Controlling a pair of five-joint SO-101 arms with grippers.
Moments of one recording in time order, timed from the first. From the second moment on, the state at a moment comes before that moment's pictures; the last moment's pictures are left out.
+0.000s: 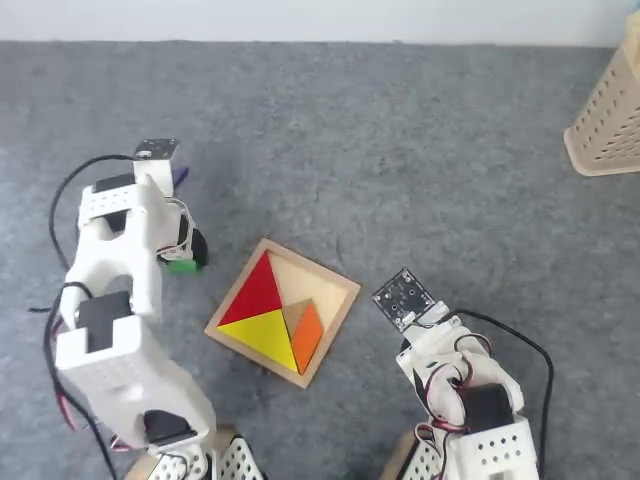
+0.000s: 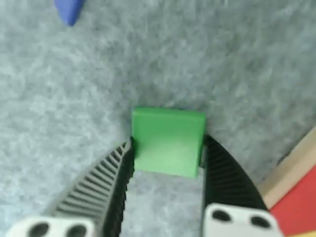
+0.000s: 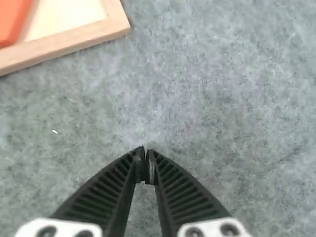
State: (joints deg) left arm -21.7 18.9 17.5 67.7 -9.6; right arm -17.8 -103.1 95.4 72.7 27.1
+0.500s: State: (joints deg) left arm -16.8 16.9 17.4 70.5 -11.4; right arm -17.8 -103.1 95.4 72.7 27.1
